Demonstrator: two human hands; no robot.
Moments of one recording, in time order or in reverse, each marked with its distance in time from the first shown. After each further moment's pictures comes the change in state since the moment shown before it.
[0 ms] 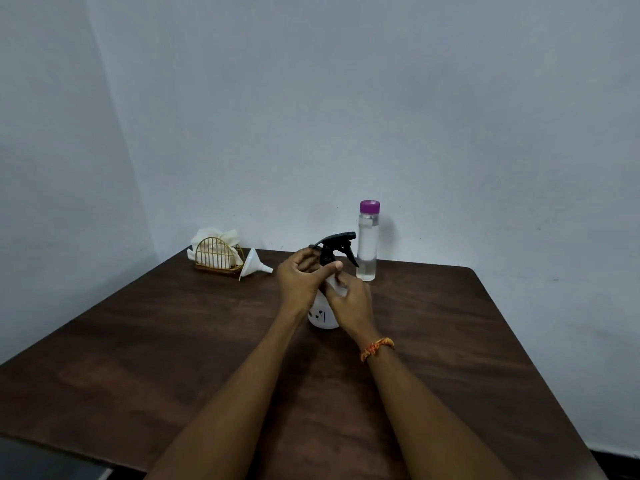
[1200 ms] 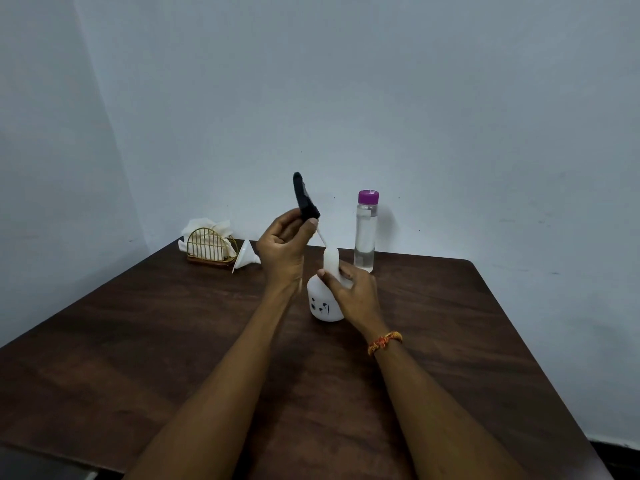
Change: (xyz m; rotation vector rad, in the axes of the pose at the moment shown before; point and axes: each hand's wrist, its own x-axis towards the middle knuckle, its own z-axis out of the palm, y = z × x) left_hand 0.017 0.038 0.003 -0.418 0.154 0.060; right_hand 0.005 0.003 -0.014 -0.066 -0.004 -0.037
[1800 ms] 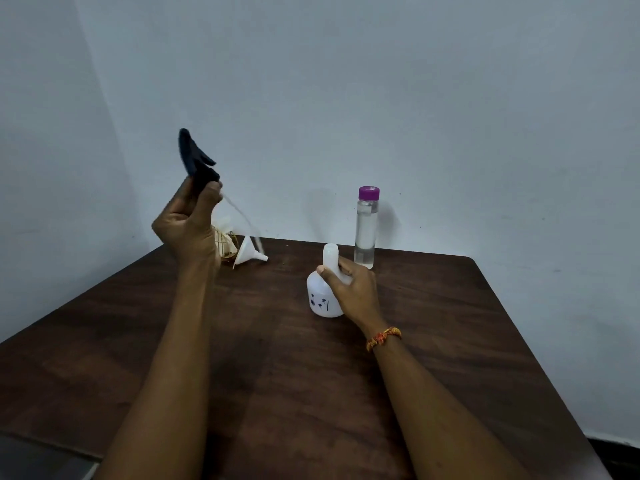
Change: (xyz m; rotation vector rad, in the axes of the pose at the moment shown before) left_hand 0.051 0.074 -0.075 -0.025 0.256 0.275; right_hand 0.000 0.001 0.000 -0.015 0.001 0.027
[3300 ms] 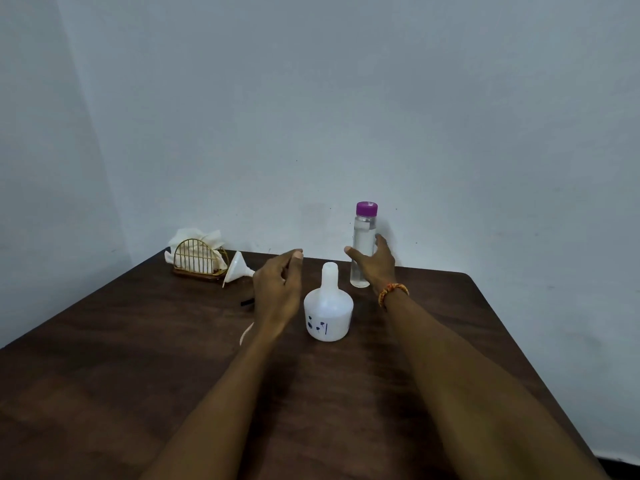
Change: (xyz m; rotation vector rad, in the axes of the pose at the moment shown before) left_hand -0.085 -0.081 0.015 0.759 -0.428 0.070; right_hand 0.113 0.035 -0.028 -0.045 0.137 0.314
